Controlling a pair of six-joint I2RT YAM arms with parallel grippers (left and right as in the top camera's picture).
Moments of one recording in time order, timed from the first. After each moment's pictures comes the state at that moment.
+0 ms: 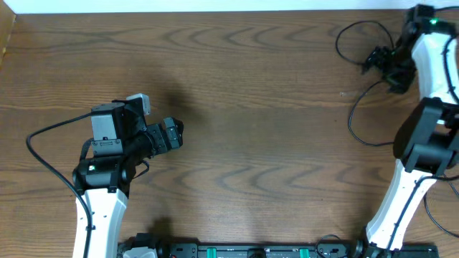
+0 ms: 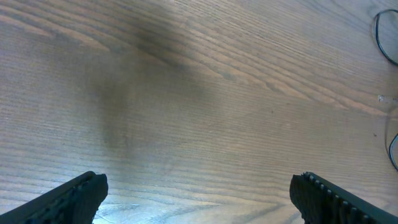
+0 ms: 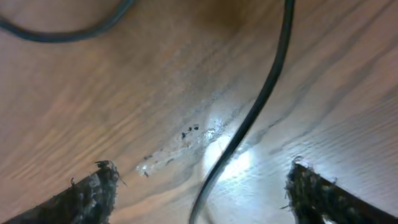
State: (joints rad) left arm 0.06 1.04 0.85 -0.71 0.32 -0.25; right arm -0.22 2.32 2.07 -1.20 -0.09 0.46
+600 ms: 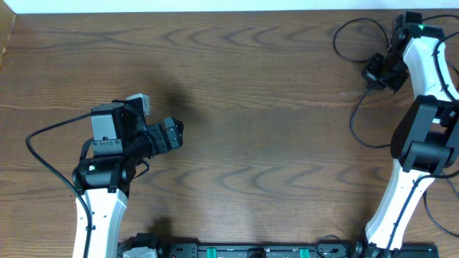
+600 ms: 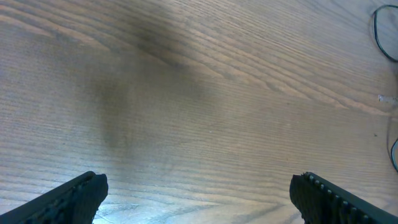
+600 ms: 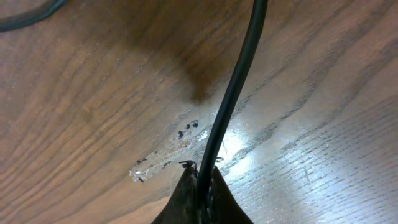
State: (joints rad) left arm 0.06 1.04 0.85 -0.71 0.32 -0.25; right arm -0.20 2.32 2.01 -1.17 -0.07 0.52
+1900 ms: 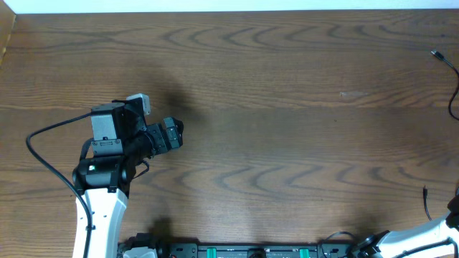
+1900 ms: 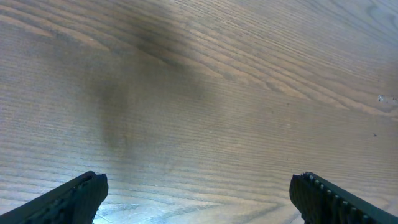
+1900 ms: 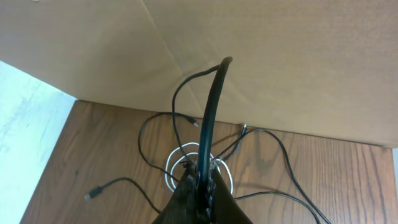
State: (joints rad) left arm 0.06 1.04 0.85 -0.71 0.32 -0.25; right arm -0.91 1.90 2.38 -1.18 0.20 0.46
